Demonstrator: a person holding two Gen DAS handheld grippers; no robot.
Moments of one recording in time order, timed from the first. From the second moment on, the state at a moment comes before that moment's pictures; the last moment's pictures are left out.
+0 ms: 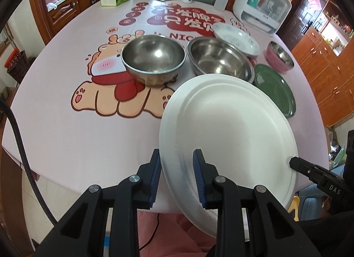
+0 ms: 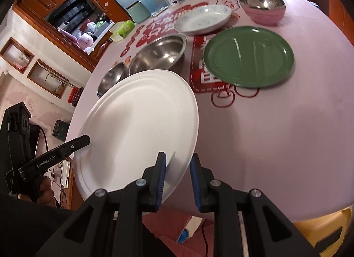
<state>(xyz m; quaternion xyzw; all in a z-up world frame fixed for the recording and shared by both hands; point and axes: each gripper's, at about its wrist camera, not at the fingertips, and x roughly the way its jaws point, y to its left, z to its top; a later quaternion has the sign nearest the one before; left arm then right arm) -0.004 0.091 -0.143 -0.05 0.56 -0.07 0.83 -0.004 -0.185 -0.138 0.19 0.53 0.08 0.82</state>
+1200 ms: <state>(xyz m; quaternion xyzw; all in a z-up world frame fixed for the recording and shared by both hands) 0.015 0.071 -0.187 0.02 0.61 -0.08 0.79 0.003 -0.180 -0.168 0.18 0.57 0.04 0.80</state>
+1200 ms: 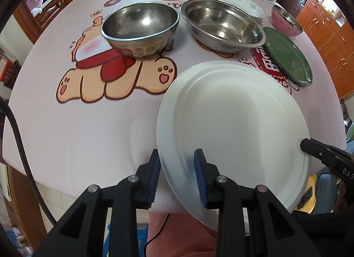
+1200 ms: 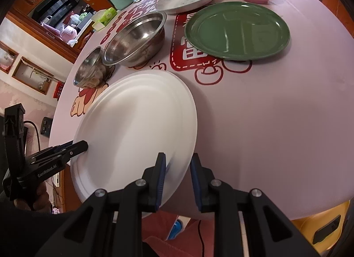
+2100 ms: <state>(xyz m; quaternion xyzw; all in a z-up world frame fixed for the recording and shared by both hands) 0.056 0.061 -0.186 0.03 0.60 -0.07 0.79 0.041 -0.176 -0.161 0.15 0.56 0.00 0.82</state>
